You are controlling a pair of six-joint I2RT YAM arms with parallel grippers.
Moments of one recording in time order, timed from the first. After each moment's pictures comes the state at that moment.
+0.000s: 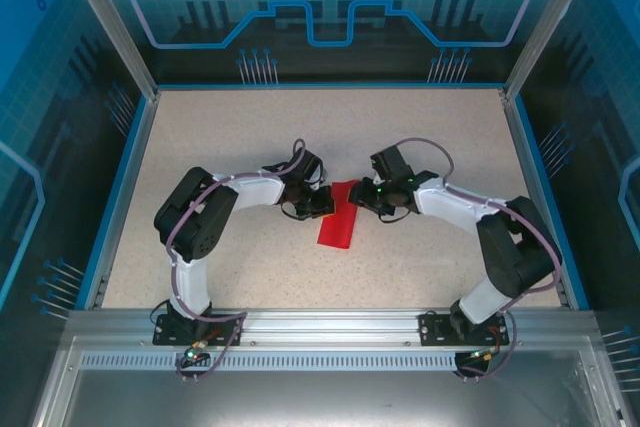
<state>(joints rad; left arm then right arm) -0.55 1.95 1.12 -0.28 0.44 -0.74 0.50 1.58 0.89 -0.29 -0.27 0.82</state>
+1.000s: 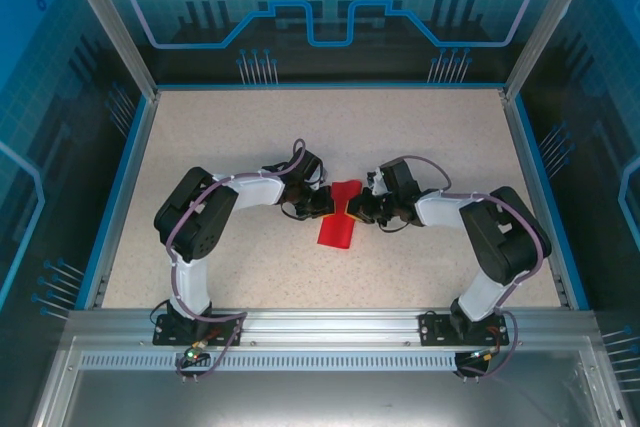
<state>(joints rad) -0.55 1.95 1.12 -0.28 0.43 -0.74 0.45 1.69 0.73 0.07 -0.58 0.87</state>
